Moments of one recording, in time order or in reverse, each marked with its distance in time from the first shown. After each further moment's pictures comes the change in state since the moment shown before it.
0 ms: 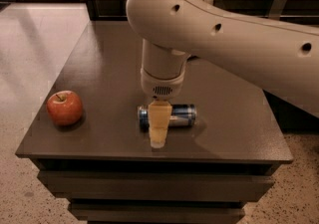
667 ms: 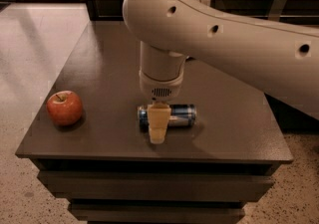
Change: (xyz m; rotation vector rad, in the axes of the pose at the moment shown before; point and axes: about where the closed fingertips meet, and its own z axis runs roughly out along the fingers) arm -0.001 0.004 0.000 -0.003 0.016 -0.015
